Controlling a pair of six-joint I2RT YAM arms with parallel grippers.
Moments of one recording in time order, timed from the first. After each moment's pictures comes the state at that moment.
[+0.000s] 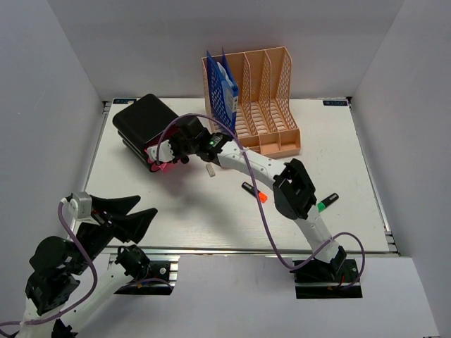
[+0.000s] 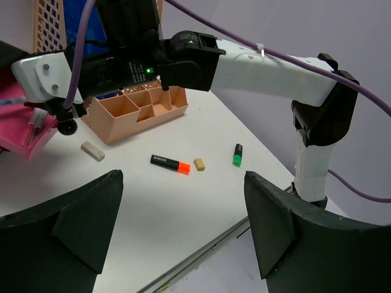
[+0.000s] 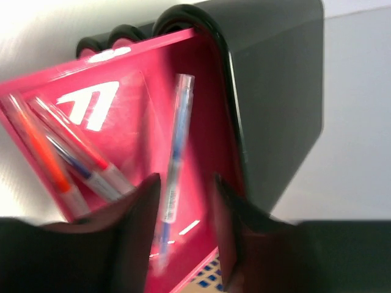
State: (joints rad) left arm -0.76 0.04 0.87 -0.68 -0.09 -0.42; right arm 0.96 2.25 2.05 -0.31 -0.25 -1.24
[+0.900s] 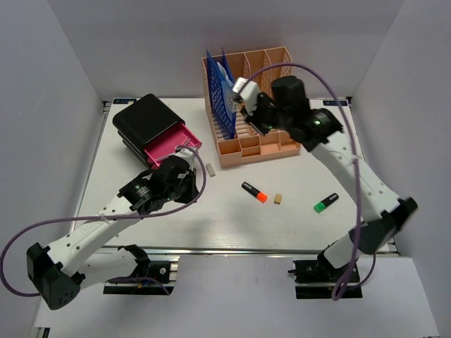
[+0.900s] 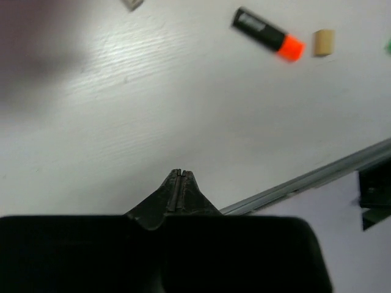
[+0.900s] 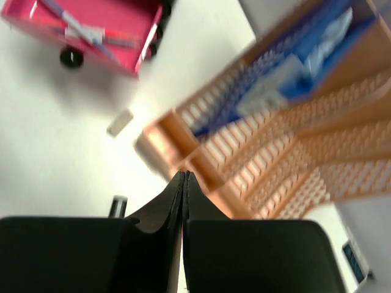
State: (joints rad) left arm -0.76 1.01 0.95 -0.67 -0.09 -0.50; right arm 0.69 1.59 1.83 -0.72 -0.20 -0.51
